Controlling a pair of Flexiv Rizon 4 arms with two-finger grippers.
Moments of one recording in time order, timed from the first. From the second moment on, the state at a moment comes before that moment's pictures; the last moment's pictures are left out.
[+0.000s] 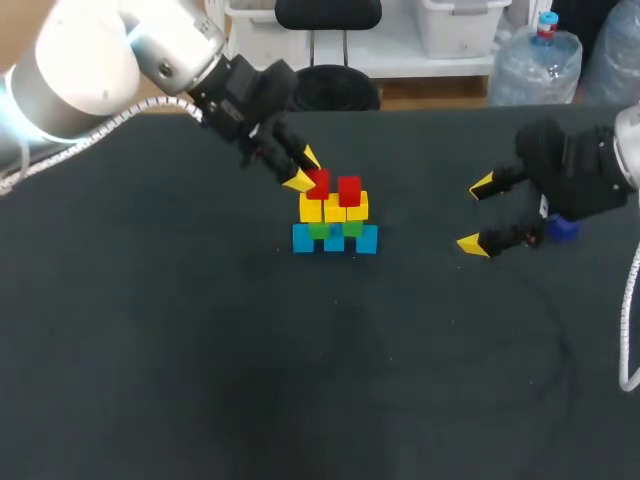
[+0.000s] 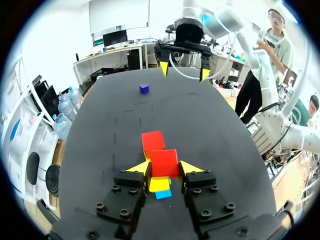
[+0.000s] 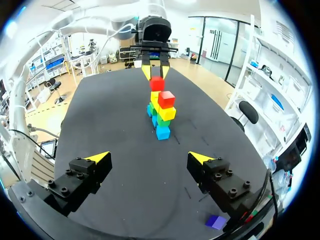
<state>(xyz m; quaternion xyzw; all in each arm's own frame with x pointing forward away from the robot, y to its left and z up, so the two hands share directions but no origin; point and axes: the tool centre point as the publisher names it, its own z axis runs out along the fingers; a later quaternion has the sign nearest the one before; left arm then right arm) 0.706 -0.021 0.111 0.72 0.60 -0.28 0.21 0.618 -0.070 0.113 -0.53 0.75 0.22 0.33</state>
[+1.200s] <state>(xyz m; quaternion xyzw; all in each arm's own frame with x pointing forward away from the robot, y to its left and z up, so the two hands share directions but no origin) 0.705 -0.026 0.099 0.71 0.61 -0.27 0.21 0.618 -0.070 0.113 -0.53 0.75 0.22 0.33</state>
